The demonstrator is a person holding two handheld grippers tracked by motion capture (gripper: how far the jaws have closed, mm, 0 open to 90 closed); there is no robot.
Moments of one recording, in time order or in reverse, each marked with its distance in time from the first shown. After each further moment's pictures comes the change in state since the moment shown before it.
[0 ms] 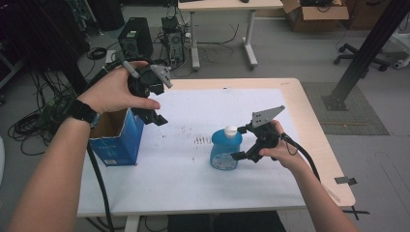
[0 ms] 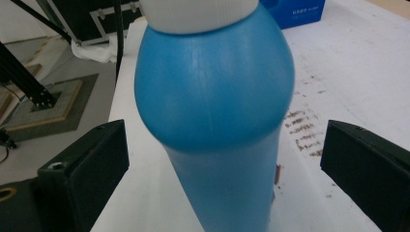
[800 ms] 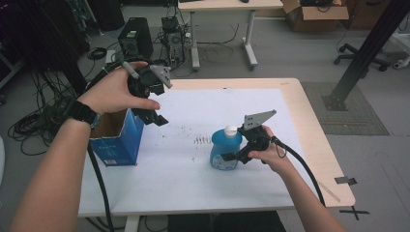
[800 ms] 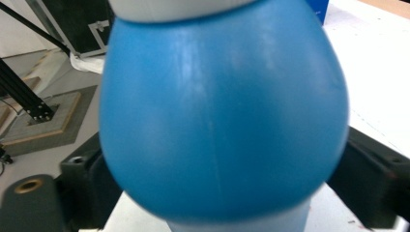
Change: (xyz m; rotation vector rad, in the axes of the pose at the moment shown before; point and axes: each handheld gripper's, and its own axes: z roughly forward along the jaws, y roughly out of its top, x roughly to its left) left arm 0.000 -0.001 0.001 -0.012 -0.002 0.001; right arm 0.001 -0.004 0.025 -0.043 -0.007 0.019
